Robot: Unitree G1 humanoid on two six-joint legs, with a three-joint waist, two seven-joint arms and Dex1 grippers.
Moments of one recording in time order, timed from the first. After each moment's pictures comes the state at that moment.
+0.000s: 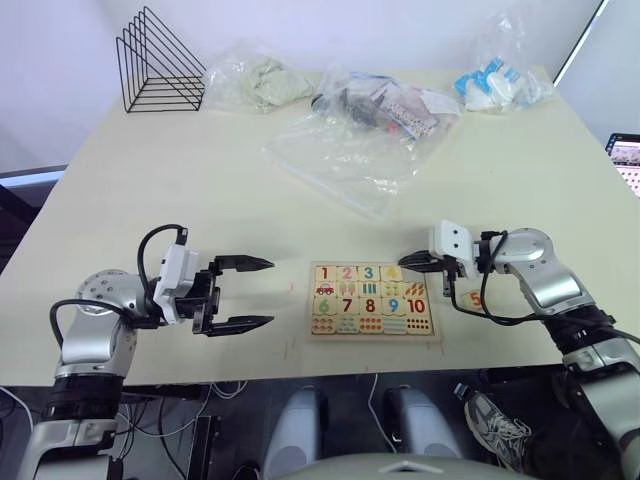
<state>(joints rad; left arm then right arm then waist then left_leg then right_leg) -0.18 0.75 0.14 0.13 -0.54 -0.05 -1.58 -0.57 -0.60 0.29 0.33 0.13 -0.05 1.20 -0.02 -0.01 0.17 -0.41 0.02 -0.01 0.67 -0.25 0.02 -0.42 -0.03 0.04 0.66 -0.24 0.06</state>
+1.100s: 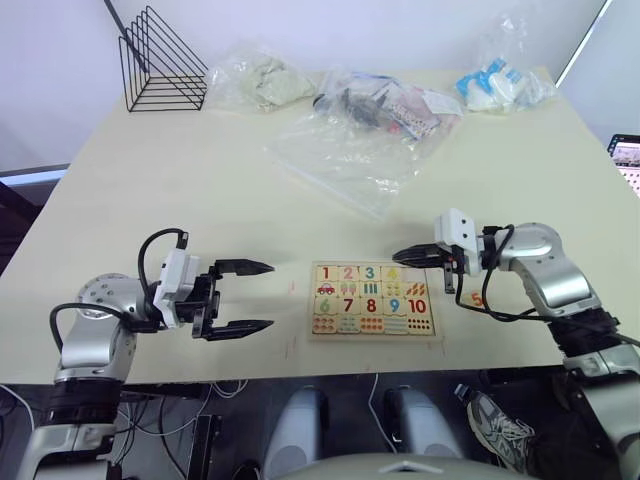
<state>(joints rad) -0.15 0.75 0.14 0.11 -0.54 -0.05 -1.58 -0.52 -0.58 0.22 0.15 0.24 0.12 1.24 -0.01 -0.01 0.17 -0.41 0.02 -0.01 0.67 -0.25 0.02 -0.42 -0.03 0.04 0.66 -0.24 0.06</state>
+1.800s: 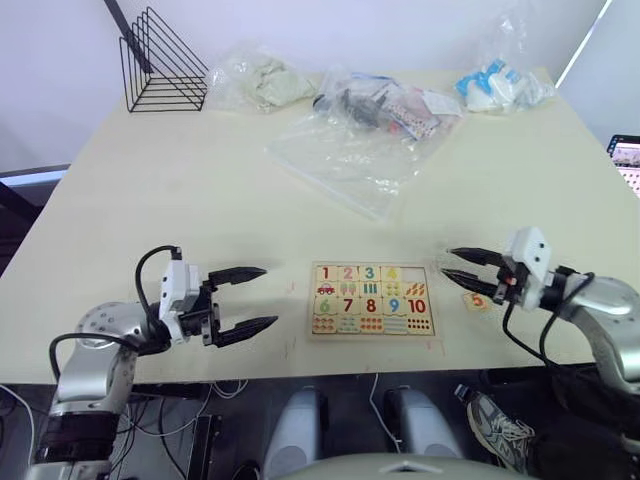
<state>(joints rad) 0.02 0.71 0.19 0.01 -0.53 0.01 -1.32 -0.04 -0.66 -0.16 -0.23 0.38 0.28 0.97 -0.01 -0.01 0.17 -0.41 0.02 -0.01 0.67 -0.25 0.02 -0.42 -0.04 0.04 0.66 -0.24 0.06</state>
